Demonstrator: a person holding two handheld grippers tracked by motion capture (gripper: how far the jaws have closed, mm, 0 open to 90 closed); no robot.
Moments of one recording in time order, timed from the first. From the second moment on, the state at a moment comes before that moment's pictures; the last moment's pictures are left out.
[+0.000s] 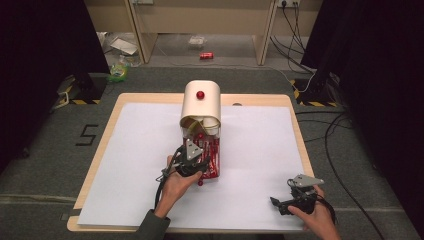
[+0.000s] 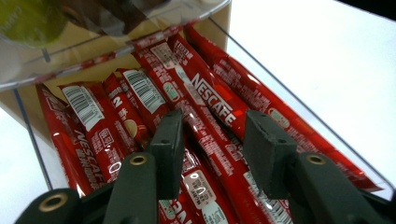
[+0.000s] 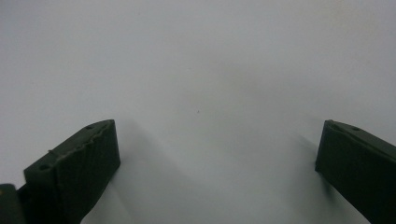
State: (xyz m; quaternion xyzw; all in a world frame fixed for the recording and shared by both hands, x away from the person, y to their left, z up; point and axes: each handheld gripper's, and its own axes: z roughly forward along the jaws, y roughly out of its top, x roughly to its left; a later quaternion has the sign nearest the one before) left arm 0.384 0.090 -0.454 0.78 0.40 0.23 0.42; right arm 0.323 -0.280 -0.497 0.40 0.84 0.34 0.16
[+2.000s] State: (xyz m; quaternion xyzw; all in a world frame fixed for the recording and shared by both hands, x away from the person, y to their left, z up) left arm 0.362 0.134 -0.440 0.81 0.37 0.24 0.39; right arm 0.323 -0.280 -0.497 0.40 0.84 0.34 0.16
